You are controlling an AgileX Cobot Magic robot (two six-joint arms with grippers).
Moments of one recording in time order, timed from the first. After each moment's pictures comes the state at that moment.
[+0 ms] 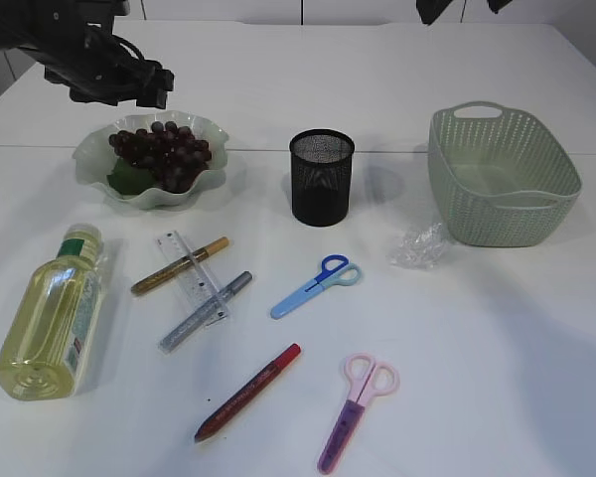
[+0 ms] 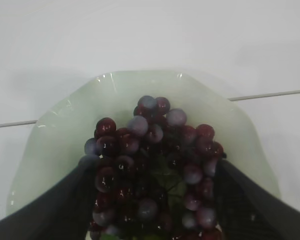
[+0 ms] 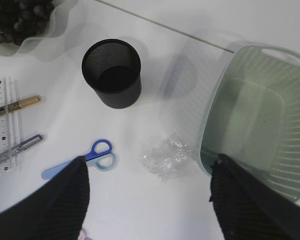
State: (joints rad) left arm -0.20 2.23 -1.89 0.07 0.48 -0.13; right arm 0.30 1.80 -2.01 0.02 1.26 -0.07
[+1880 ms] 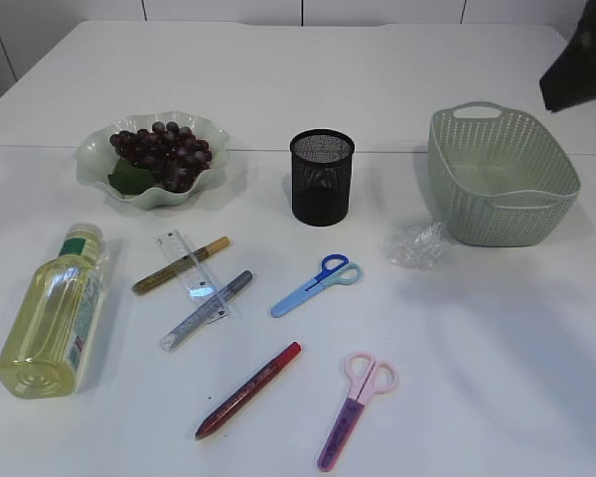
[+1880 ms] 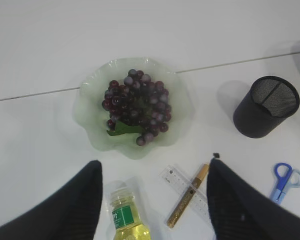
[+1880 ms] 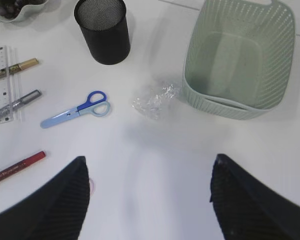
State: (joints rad) left arm -0.28 1.52 -1.65 0.06 0.94 -0.11; right arm 0.30 1.20 -1.23 -0.03 0.96 0.02
